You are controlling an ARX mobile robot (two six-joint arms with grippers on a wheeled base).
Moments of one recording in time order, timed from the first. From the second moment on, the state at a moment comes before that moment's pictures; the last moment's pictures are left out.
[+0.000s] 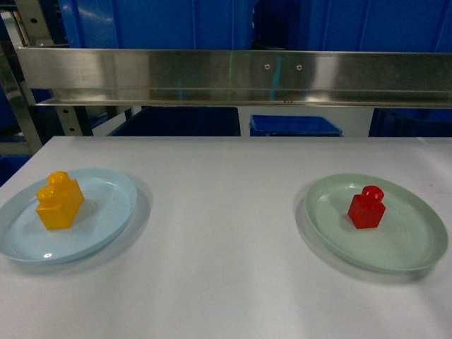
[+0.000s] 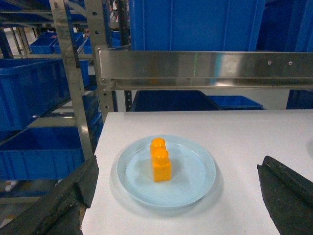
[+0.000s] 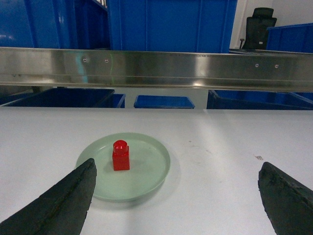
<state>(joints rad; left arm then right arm) 0.00 0.01 0.01 0.00 0.00 0.00 0.00 0.01 0.01 0.00 0.00 -0.01</state>
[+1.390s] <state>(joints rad) 0.52 0.86 0.46 0.41 0.72 -0.12 0.41 0.81 0.36 0.49 0.27 -0.07</state>
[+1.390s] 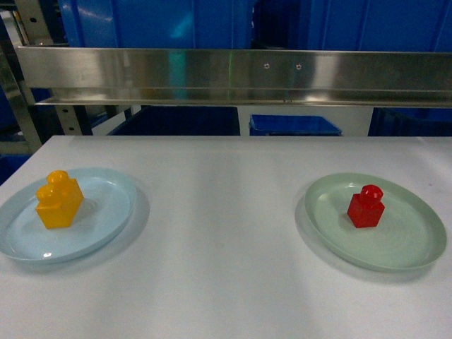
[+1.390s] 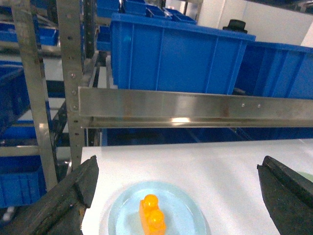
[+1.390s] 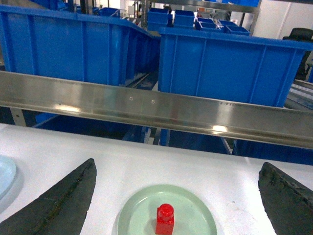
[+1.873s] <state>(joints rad) 0.29 1.22 0.53 0.47 0.54 0.05 0.19 1.20 0.41 0.75 0.15 -0.09</state>
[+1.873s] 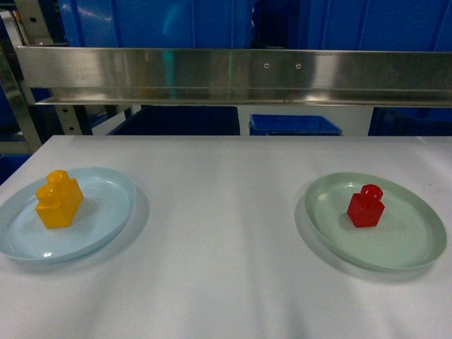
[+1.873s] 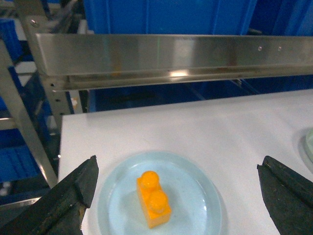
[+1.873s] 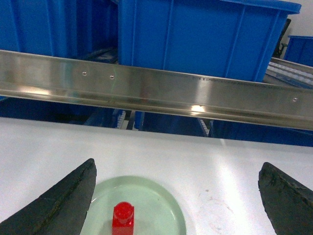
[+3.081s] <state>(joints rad) 0.19 1.52 0.66 0.67 0.41 0.08 0.26 1.84 0.76 0.79 0.17 -0.15</state>
